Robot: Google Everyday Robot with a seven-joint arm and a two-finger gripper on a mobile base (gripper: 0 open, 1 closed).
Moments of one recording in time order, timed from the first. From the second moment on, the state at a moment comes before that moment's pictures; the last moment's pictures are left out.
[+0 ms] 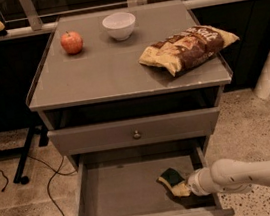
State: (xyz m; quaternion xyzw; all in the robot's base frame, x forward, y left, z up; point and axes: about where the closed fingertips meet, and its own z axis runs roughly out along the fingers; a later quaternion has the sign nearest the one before) arm 0.499 -0.163 0.377 -0.23 0.92 0.19 0.24
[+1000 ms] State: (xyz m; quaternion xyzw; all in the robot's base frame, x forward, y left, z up) arm 0.499 -0.163 0.377 -0.23 0.92 0.19 0.24
